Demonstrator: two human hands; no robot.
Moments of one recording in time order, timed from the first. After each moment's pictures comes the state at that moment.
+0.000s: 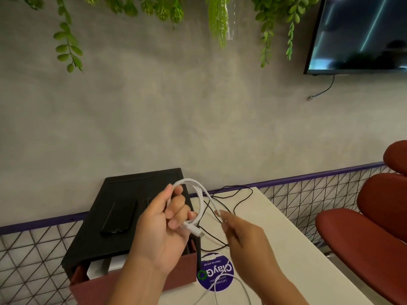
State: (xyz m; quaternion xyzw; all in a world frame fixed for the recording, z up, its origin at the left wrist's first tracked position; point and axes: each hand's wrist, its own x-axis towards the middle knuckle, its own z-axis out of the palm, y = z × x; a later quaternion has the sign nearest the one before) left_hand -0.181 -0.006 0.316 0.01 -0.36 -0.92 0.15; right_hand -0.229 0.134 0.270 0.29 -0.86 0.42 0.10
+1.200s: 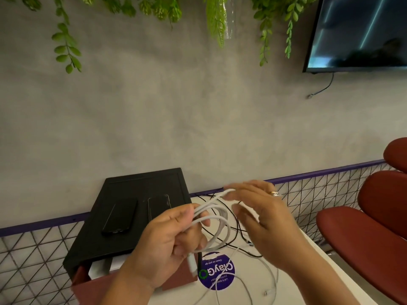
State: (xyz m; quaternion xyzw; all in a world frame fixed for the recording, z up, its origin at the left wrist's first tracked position) left_hand -0.166 -0.011 0.302 -0.09 -0.59 -0.80 0.05; right_hand -0.236 0.160 0.312 0.39 -0.81 0.38 0.21
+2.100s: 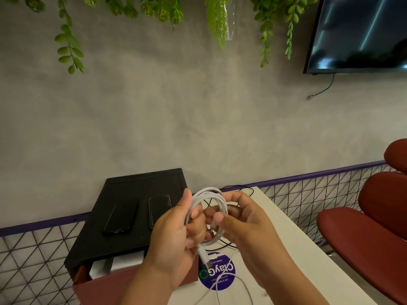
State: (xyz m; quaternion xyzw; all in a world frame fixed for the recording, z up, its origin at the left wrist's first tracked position) left_hand -0.166 0.014 0.313 0.03 -0.52 -0.84 0.12; right_hand -0.218 0.131 0.300 0.26 -0.58 0.76 -0.11
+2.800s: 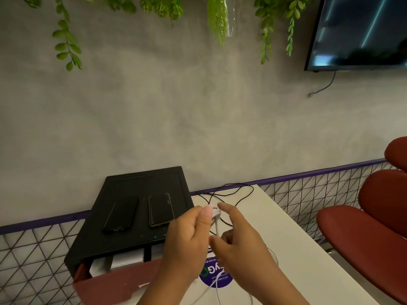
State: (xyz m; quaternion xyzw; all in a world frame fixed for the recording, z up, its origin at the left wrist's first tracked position) left_hand -0.186 0.016 0.272 0.01 -0.79 -0.51 0.33; right_hand -0.206 0.125 0.283 0.23 -0.82 0.51 -0.06
